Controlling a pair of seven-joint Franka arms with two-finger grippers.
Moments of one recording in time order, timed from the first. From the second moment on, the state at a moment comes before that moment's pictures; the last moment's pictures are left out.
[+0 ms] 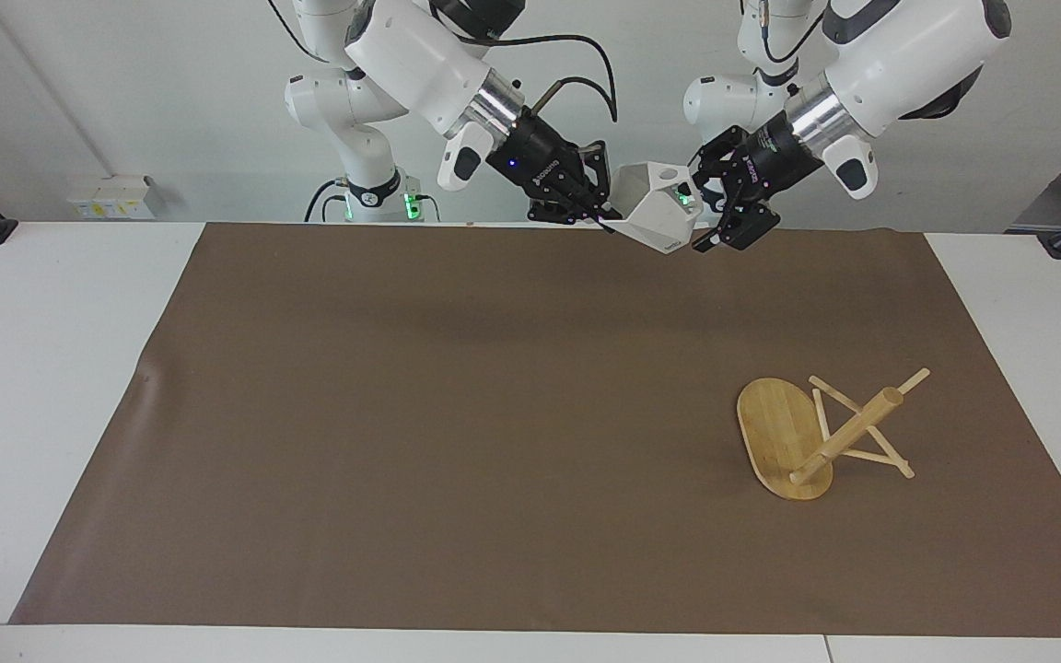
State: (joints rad) left arm -0.10 -0.06 -0.15 -1.67 -0.62 1.67 -1.82; right arm 0.21 0.03 0.33 -1.72 0.82 2.28 0.27
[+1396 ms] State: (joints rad) left arm -0.14 -0.10 -0.14 -1.76 -0.68 1.82 -1.87; right arm 0.20 0.03 0.32 -1.72 0.83 2.30 0.27
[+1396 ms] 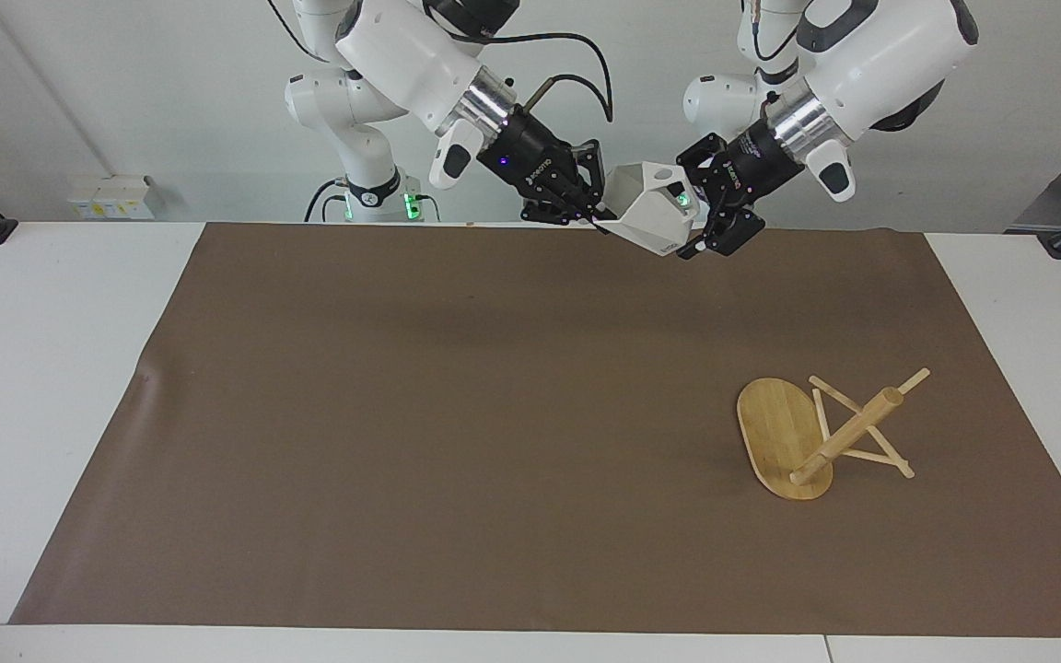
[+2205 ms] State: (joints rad) left arm -0.16 -0.12 -0.15 -1.82 -0.70 1.92 -1.90; right arm 0.20 0.03 0.32 -1.73 0.83 2.32 0.28
